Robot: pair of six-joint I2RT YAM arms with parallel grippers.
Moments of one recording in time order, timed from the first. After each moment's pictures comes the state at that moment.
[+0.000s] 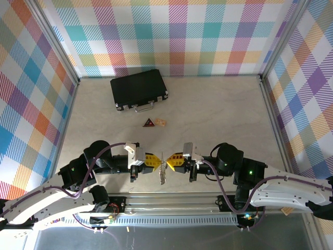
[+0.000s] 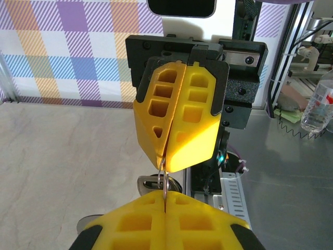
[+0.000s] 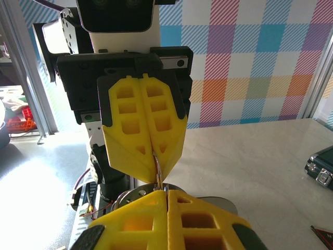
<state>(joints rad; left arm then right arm) -1.06 0.62 0.80 -0.34 0.39 0.07 1.28 0.75 0.74 -0.06 -0.14 -0.03</state>
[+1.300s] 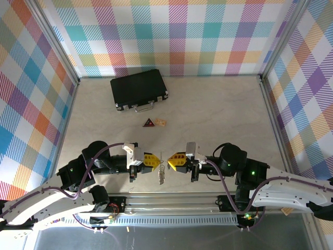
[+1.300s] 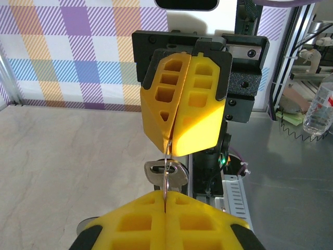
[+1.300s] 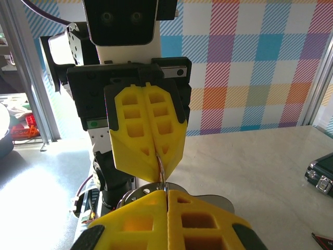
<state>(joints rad) -1.06 0.60 0.80 -0.34 0.38 0.07 1.28 0.73 0.74 -0.05 -0.15 -0.03</state>
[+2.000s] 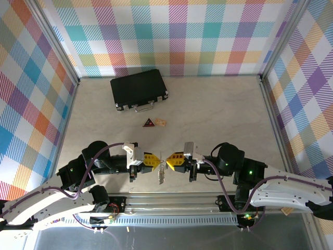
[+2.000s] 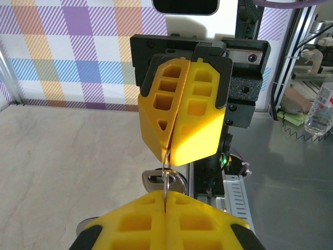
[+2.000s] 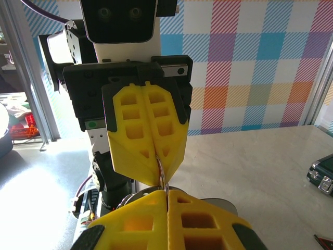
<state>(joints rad) -1.06 0.60 0.80 -0.34 0.37 0.07 1.28 0.76 0.74 -0.03 -0.15 -0.03</state>
